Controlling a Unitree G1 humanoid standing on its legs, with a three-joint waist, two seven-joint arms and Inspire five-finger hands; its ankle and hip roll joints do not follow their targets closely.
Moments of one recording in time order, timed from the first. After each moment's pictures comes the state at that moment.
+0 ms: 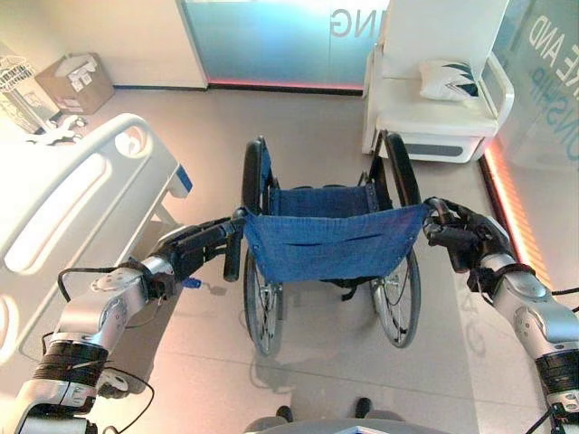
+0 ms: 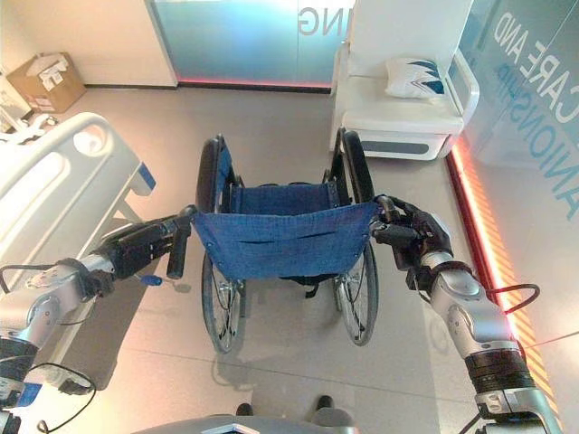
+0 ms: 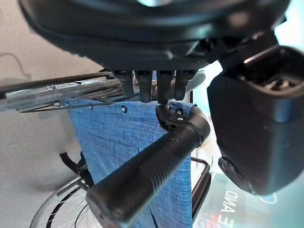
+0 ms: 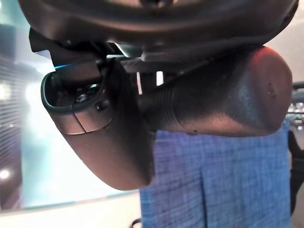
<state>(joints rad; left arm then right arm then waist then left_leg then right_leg) -0.20 0.84 -0.07 0.20 -0.74 0.45 -0.28 -0.17 -0.73 0.06 0.13 0.68 0.29 -0.09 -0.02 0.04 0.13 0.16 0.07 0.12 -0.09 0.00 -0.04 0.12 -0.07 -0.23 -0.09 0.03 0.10</state>
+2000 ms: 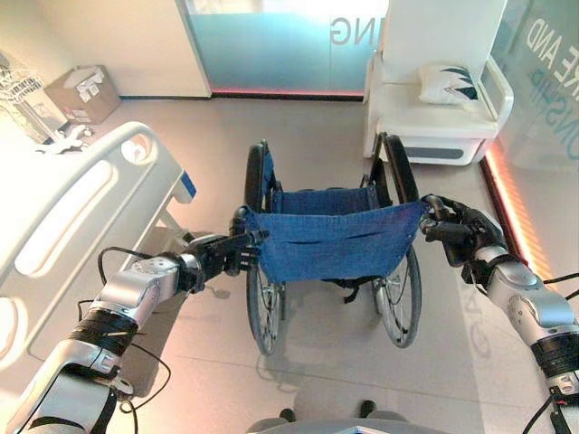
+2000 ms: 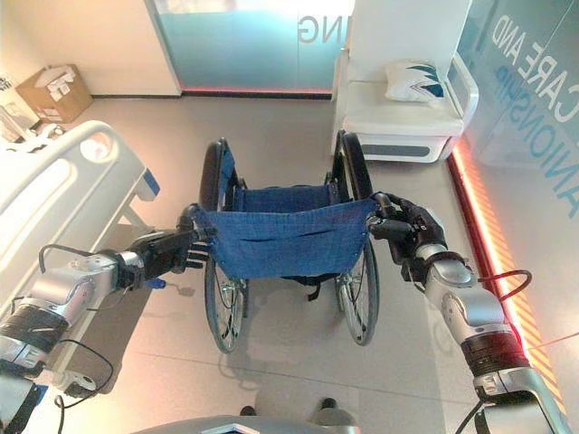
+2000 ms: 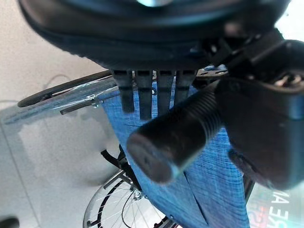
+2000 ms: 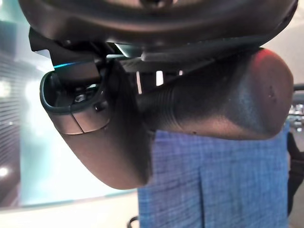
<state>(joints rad) -0.43 0.79 -0.36 0.35 -0.66 0.55 -0.22 -0.28 -0.76 0.18 0.23 0.70 0.28 -0.12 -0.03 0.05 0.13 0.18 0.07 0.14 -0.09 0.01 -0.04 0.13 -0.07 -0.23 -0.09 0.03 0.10</state>
